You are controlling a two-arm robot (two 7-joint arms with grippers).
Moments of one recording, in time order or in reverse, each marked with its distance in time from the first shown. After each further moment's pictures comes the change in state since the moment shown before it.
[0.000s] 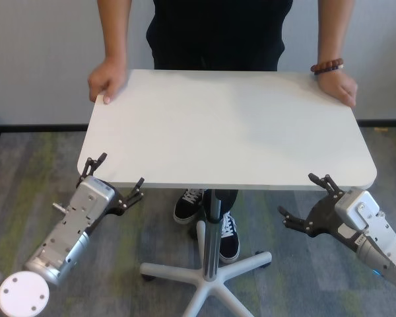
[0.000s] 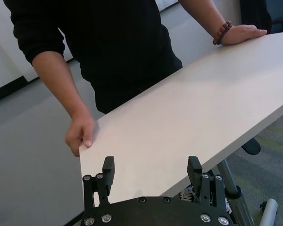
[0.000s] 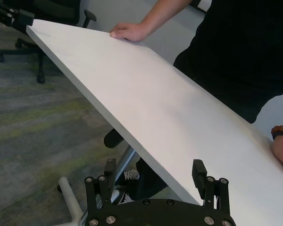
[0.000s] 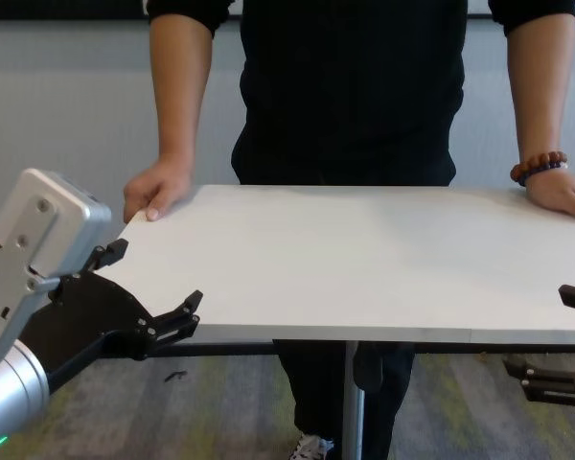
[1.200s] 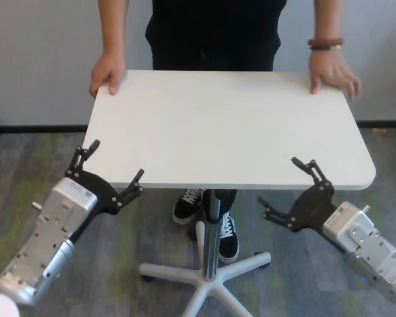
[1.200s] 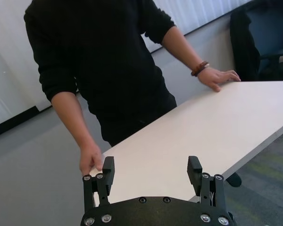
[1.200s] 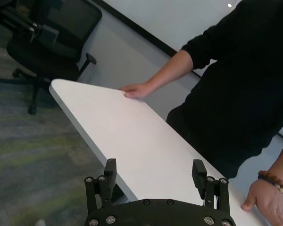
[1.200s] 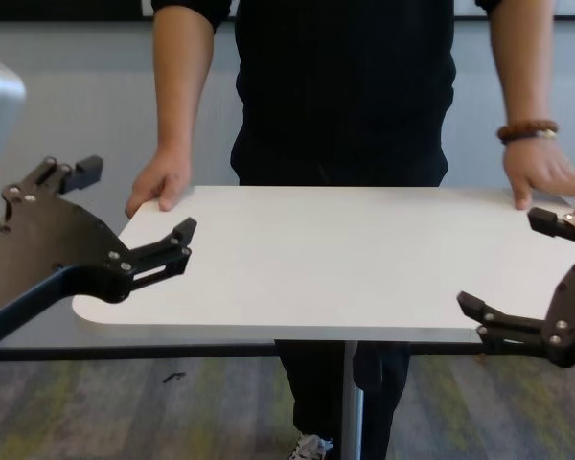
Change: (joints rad) left arm 0.207 0.052 -0.045 -0.376 -0.023 0.070 -0.045; right arm -0.120 0.009 -0.009 -0.228 -0.090 -0.050 -0.110
